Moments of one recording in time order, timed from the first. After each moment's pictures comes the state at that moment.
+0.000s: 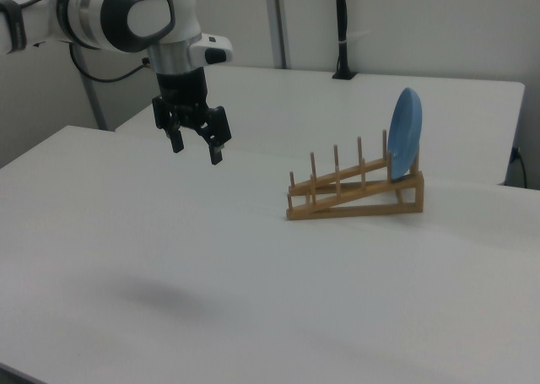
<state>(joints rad) 0.03 0.04 -0.14 -1.63 0.01 1.66 -0.03</state>
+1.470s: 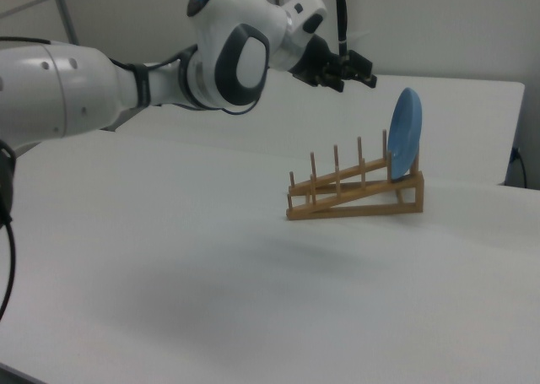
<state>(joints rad) -0.03 0.42 -0.32 -1.41 -0.19 2.69 -0.03</state>
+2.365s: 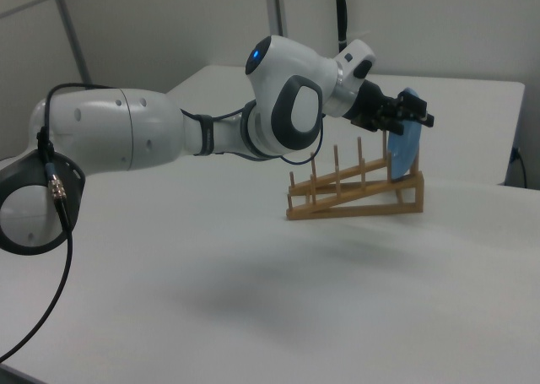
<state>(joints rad) -0.02 0.72 -0.51 -1.23 -0.20 2.77 -0.03</state>
